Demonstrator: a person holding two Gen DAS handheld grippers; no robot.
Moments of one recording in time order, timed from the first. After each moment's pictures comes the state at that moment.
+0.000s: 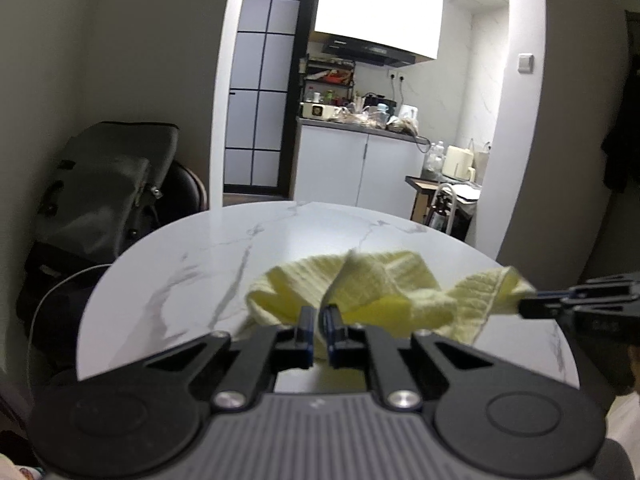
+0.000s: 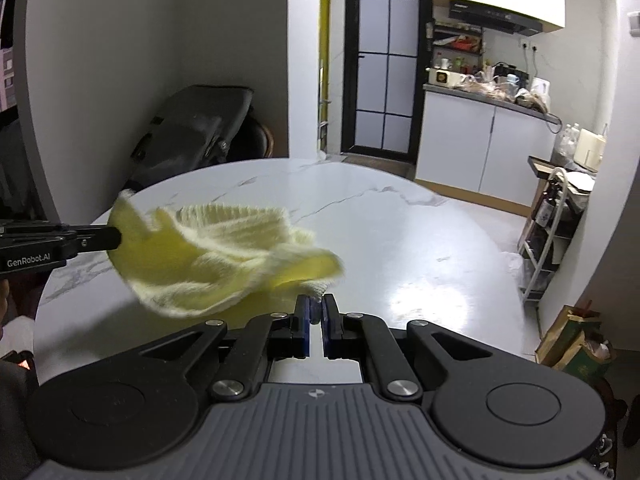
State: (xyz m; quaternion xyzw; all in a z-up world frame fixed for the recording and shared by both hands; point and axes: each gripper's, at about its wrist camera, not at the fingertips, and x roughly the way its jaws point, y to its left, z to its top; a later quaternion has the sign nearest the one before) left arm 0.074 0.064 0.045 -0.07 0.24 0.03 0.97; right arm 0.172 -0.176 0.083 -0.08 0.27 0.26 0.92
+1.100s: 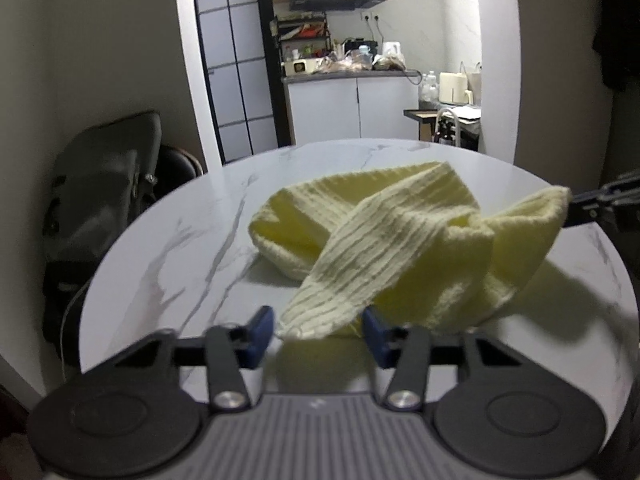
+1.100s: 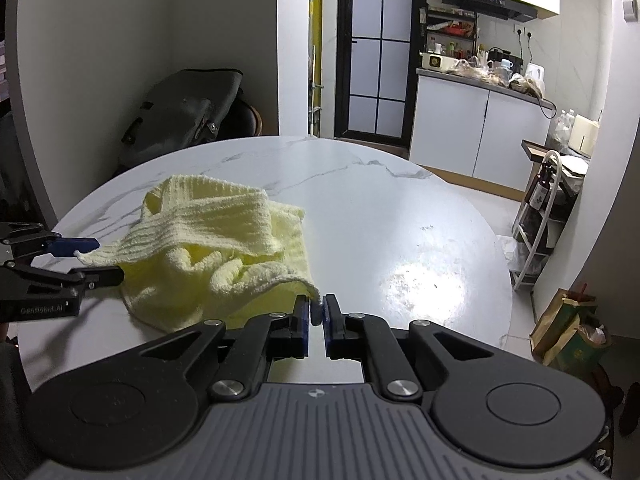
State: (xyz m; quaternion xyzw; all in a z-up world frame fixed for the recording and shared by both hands) left arm 0.087 0.042 -0.005 0.04 0.31 0.03 0.95; right arm 0.179 -0.185 0.051 -0.09 0.30 0.25 0.92
